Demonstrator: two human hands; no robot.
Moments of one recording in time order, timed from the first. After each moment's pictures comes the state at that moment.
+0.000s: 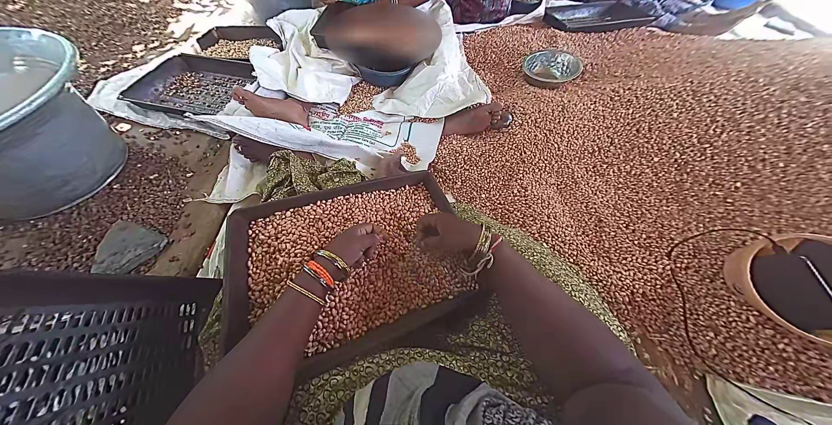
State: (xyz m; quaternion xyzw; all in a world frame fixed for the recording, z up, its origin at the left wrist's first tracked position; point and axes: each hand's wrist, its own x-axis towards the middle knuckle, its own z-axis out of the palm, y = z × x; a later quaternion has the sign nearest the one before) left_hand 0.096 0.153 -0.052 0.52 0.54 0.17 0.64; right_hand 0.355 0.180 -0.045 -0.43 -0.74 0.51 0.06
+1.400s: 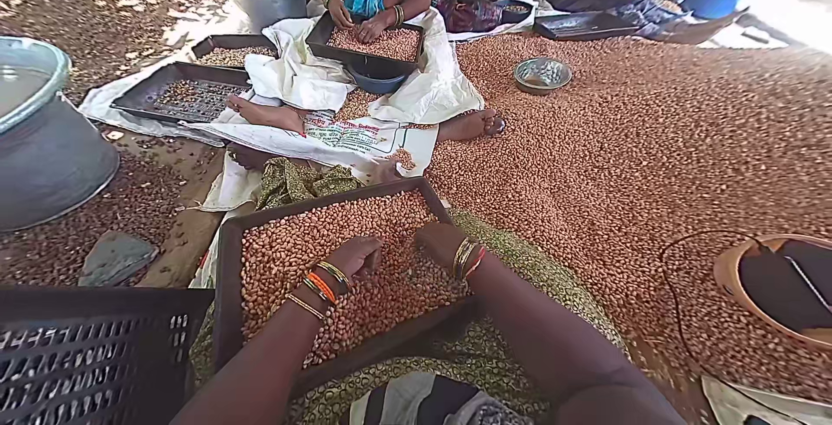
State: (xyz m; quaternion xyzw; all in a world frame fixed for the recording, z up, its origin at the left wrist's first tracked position) left_hand 0.112 0.141 -0.045 0.44 0.54 0.22 0.69; right_hand 0.332 0.168 -0.036 -0.51 -0.81 0.23 -0.18
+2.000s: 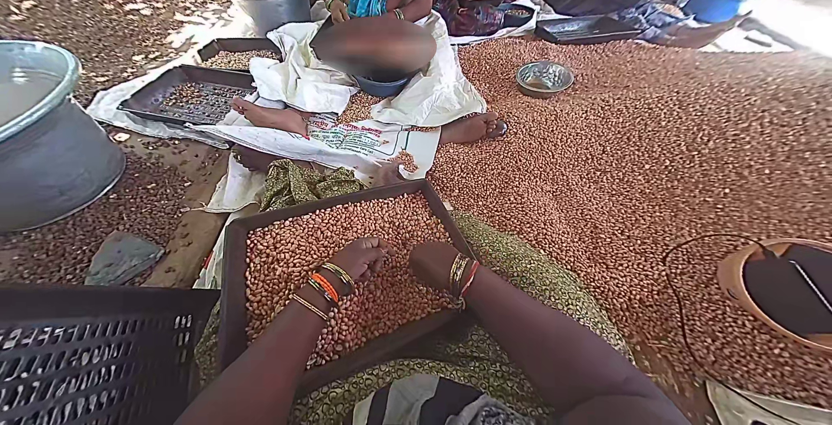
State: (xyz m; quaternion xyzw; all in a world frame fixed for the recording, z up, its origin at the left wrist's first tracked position) left_hand 0.105 0.145 -0.051 0.50 0.52 0.17 0.67; right_hand 0.311 0.151 -0.050 -0.48 -0.81 0.25 -0.22
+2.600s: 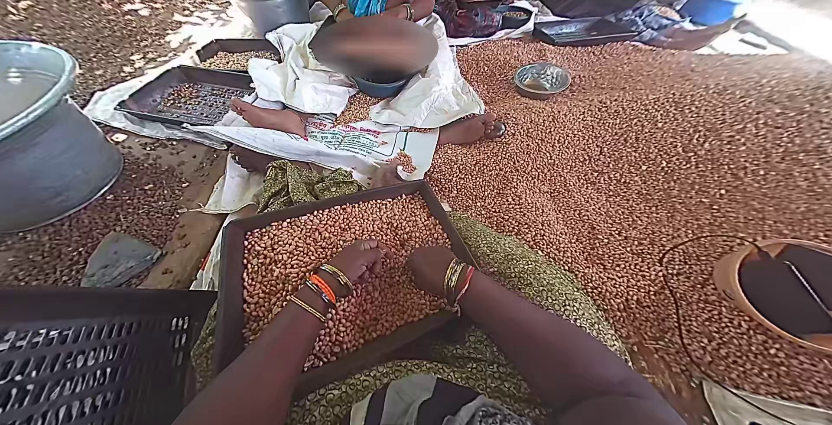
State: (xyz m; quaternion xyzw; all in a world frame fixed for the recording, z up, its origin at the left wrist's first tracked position) left_hand 0.105 0.145 -0.054 0.49 0.51 0.17 0.68; right_hand 0.301 0.140 -0.035 -0.50 -0.79 0.25 -0.25
